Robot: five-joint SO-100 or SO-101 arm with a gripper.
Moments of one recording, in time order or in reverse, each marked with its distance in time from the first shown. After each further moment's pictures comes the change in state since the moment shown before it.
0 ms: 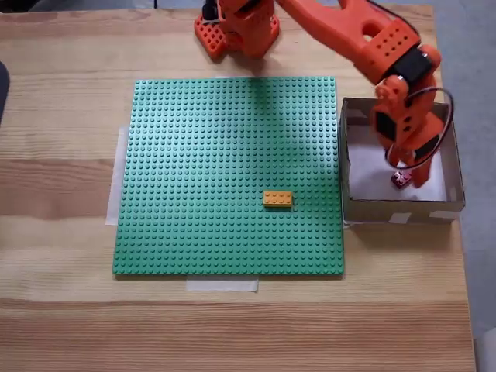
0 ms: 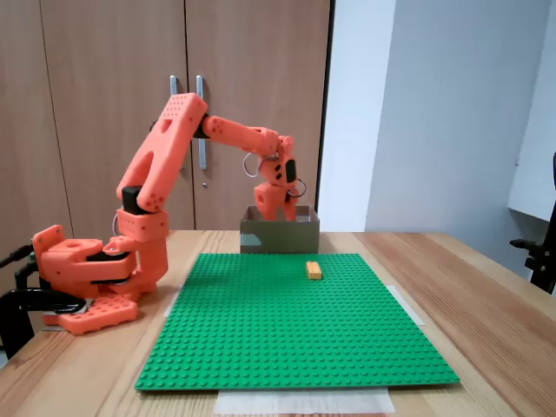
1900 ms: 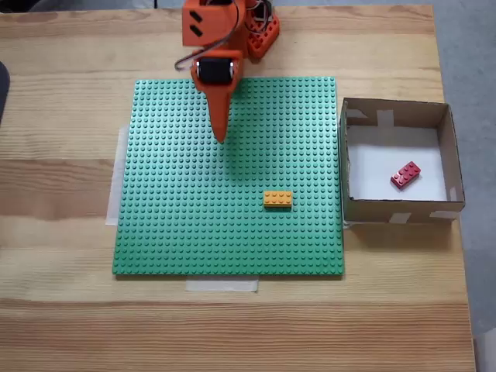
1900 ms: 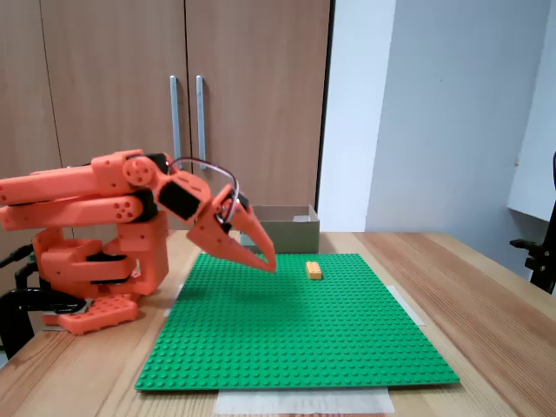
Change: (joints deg) arm 48.9 128.8 113.4 -25.0 -8.3
